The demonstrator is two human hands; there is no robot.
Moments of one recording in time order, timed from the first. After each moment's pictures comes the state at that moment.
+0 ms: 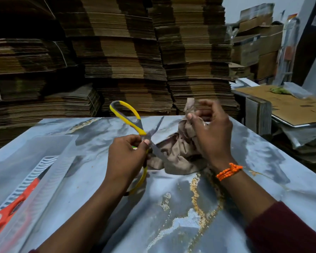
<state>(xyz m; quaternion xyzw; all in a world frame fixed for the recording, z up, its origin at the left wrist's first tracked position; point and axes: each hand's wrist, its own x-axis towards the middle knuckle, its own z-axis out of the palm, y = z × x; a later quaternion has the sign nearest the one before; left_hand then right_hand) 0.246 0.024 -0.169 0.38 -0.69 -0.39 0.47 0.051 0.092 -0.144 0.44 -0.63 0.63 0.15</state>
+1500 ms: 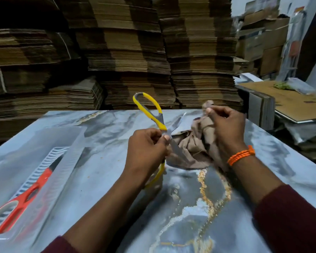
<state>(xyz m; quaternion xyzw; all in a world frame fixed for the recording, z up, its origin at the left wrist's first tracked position) 0.240 0.037 -0.169 0.34 -0.71 -0.41 0.46 0.009 0.074 -0.165 0.34 -0.65 0.67 0.04</state>
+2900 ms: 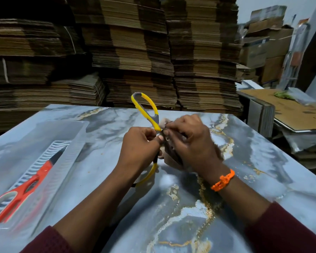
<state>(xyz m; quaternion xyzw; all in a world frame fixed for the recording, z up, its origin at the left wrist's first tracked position) 0.250 0.020 -0.171 0.36 -0.70 -0.44 0.44 0.096 0.082 -0.169 0.65 -0.59 0.44 0.19</state>
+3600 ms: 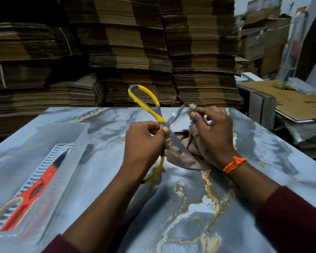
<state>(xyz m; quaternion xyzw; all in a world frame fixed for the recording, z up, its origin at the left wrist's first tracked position) 0.245 0.023 -0.169 0.33 -0.69 -0.44 0.47 0.046 0.073 -0.168 0.50 -0.65 0.53 0.22</state>
